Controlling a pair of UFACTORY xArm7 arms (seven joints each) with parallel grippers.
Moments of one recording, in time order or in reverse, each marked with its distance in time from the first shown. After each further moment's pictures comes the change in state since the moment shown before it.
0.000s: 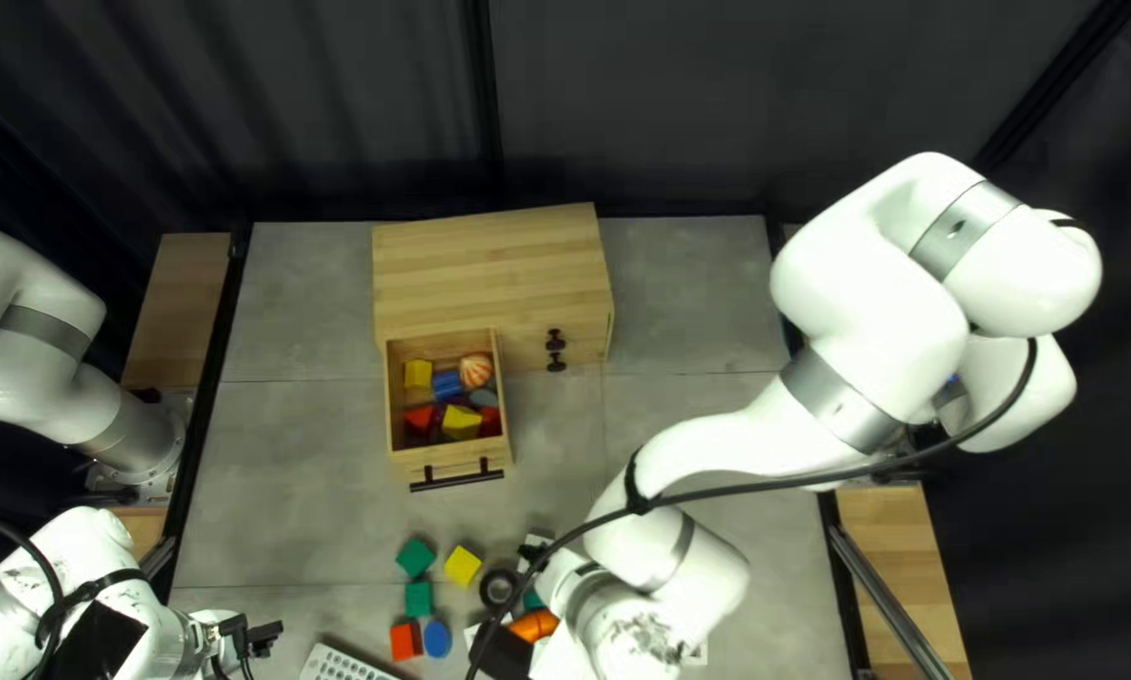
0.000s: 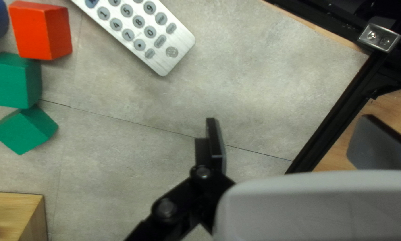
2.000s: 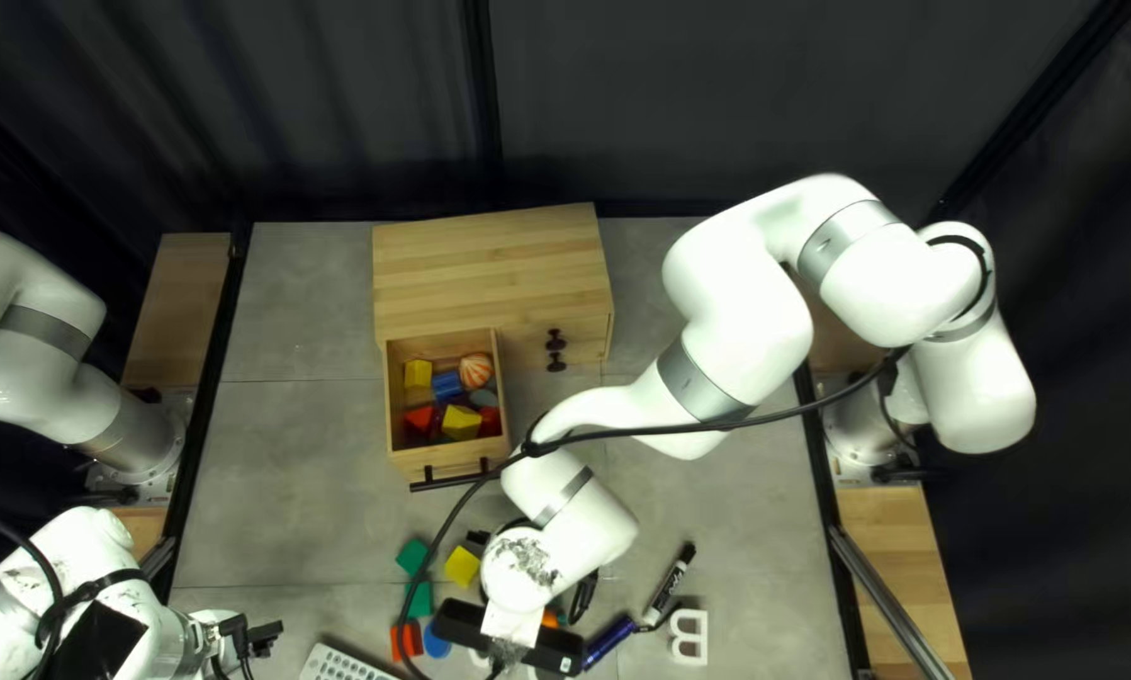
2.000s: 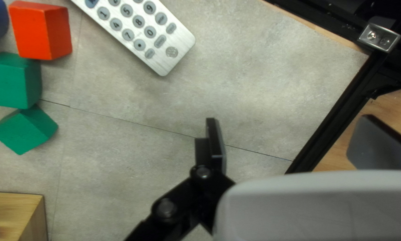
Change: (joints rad) left arm 0.000 0.000 0.000 0.000 0.000 0.000 0.000; right arm -0.103 0.229 -0.007 0.157 0.076 -0.012 -0.302
